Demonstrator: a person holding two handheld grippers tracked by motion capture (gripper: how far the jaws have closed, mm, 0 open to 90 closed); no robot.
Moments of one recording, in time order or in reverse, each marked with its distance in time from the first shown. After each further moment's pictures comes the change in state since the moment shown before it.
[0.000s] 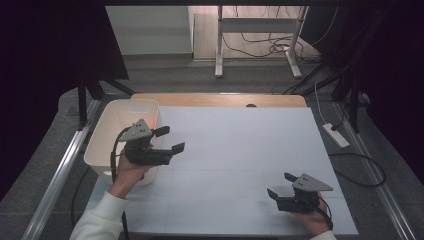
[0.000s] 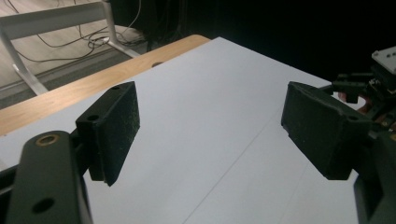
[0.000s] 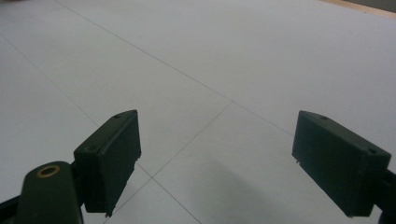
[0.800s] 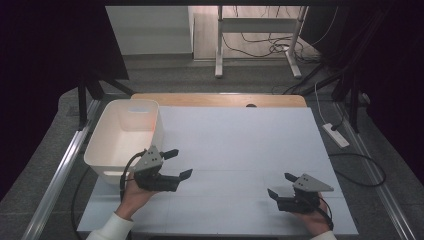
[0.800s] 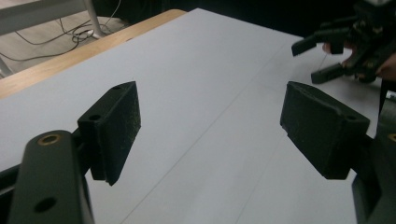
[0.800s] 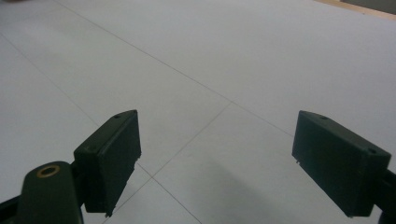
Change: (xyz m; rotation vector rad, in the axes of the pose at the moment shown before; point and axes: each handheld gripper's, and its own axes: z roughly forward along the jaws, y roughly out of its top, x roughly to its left) left arm -0.038 -0.051 0.007 0.049 -0.028 0.081; right arm 0.000 0.000 -0.001 -0.004 -0.001 -0.002
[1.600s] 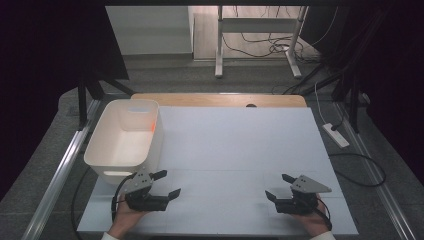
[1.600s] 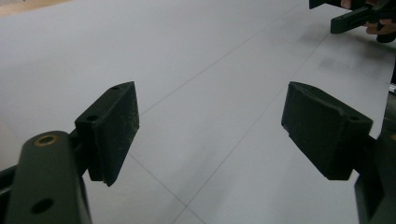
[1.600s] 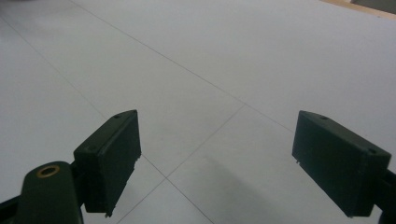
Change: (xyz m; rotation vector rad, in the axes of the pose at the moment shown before) left arm 0.002 -0.073 -0.008 0.049 0.011 -0.099; right arm 0.006 0.000 0.001 0.002 0.028 -0.018
